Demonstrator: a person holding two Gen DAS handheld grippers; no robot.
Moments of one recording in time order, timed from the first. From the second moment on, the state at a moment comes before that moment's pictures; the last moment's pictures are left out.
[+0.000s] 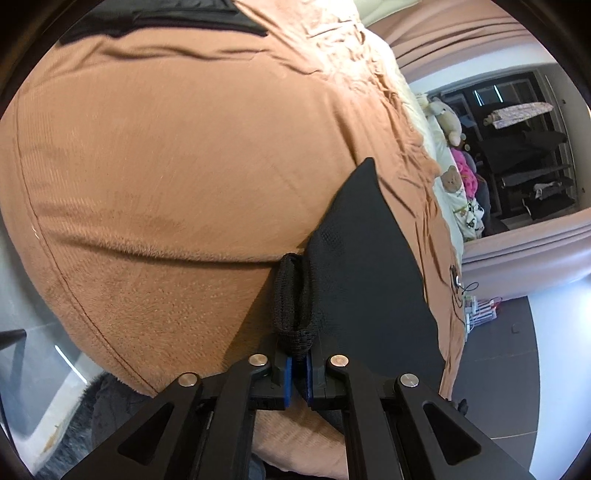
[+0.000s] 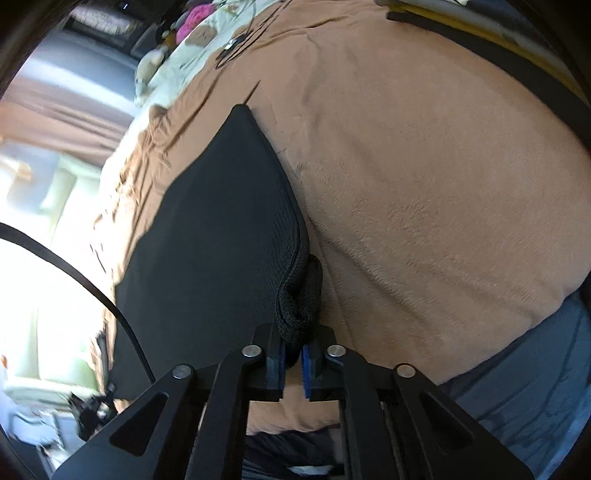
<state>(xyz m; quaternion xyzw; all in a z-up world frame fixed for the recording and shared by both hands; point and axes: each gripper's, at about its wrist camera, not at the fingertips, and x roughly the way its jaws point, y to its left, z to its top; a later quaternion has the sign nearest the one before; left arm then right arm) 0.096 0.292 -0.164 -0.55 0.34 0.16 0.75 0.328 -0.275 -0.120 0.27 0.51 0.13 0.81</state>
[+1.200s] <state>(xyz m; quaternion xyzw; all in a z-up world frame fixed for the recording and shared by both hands) 0.108 0.298 -0.186 -0.55 0.33 0.14 0.75 0.428 -0.068 -0.082 0.00 0.46 0.25 0.85</state>
